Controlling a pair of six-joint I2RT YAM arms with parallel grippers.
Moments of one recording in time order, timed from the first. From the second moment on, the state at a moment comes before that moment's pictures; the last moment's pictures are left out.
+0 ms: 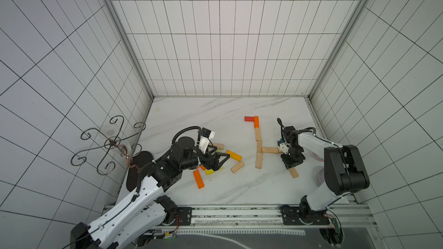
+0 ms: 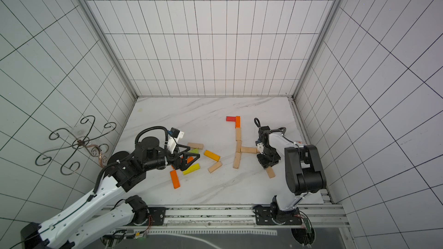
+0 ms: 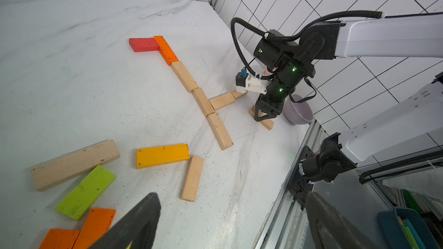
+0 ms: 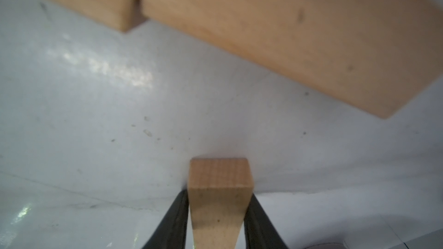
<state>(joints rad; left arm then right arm) -0.64 0.81 0.68 -0.29 0.43 -0.41 0.14 1.62 0.90 -0.97 0.11 -0.23</state>
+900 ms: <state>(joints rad) -0.64 0.81 0.68 -0.29 0.43 -0.41 0.13 1.65 0.94 -0.97 0.14 -0.19</state>
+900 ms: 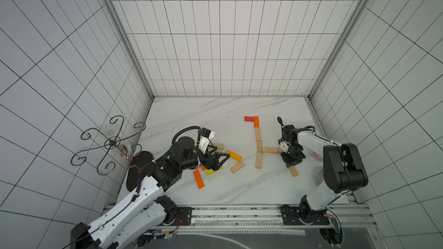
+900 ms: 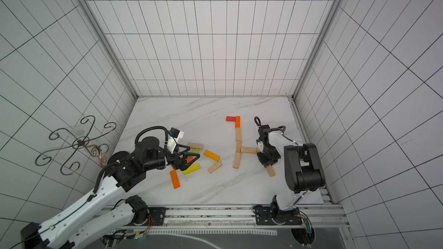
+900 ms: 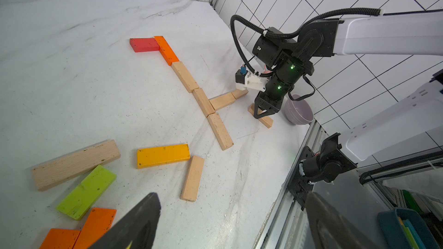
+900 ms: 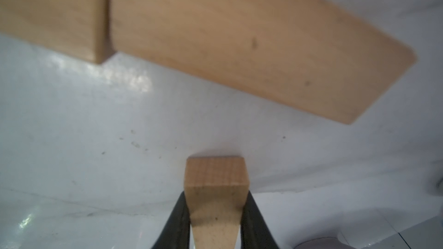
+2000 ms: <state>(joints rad) -0.64 0.81 0.68 -0.29 0.43 -0.41 0.12 1.69 0.99 -0.93 0.17 -0.15</state>
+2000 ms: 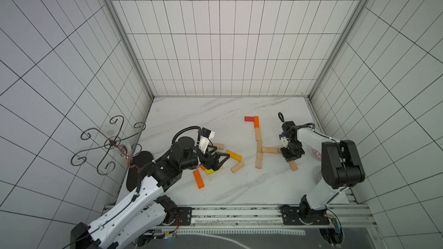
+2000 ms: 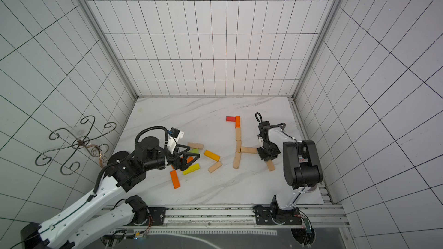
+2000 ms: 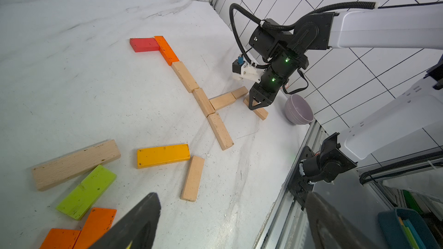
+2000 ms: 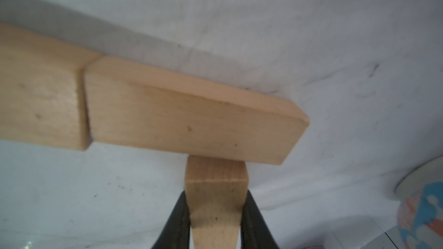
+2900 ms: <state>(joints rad) -0.64 0.81 0.68 -0.29 0.43 -0.41 0.12 1.70 1.01 -0.91 0.18 -0.13</state>
